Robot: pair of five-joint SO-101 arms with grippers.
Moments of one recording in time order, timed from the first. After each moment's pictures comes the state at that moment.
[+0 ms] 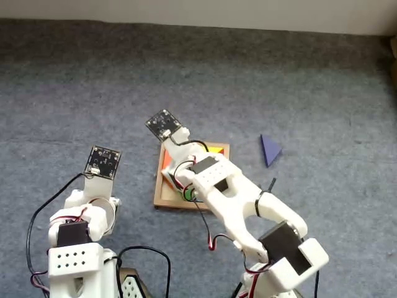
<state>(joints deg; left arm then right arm) -15.6 -77.7 86.4 59.4 -16.1 -40.5 1.3 38.5 26.2 12.2</state>
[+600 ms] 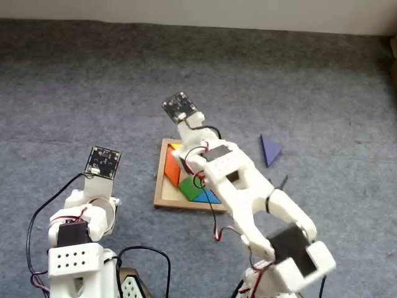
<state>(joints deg) -15.6 -77.7 86.4 59.4 -16.1 -34.2 -2.7 35.6 26.2 12.0</state>
